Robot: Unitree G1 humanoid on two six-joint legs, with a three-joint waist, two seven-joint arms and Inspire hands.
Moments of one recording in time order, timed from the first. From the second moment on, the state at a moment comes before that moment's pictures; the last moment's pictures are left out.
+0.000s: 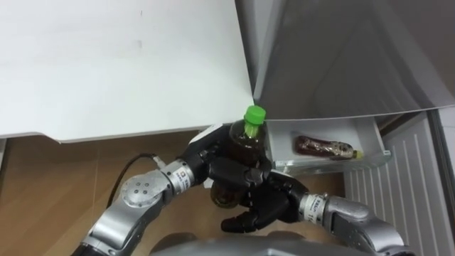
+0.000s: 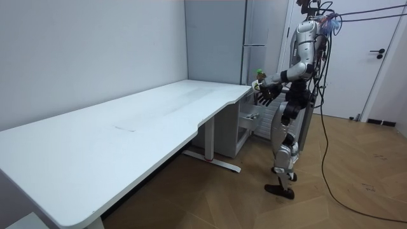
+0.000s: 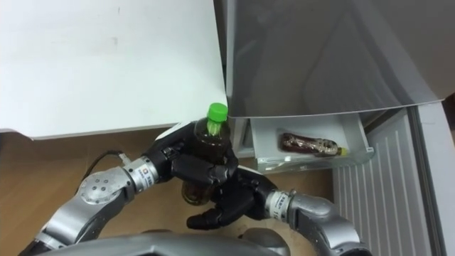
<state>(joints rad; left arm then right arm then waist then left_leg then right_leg) 0.18 0.34 -0.48 0.02 -0.24 0.07 -0.40 0.18 -0.38 0.45 0.36 0.47 0.10 0.73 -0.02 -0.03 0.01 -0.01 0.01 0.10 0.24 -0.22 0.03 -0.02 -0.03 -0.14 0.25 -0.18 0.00</state>
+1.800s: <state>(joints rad) 0.16 0.33 -0.52 0.07 -0.25 -0.01 -0.45 0.18 -0.37 0.50 0.38 0.55 0.10 0.66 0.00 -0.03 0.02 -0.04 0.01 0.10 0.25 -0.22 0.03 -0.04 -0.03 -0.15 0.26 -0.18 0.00</state>
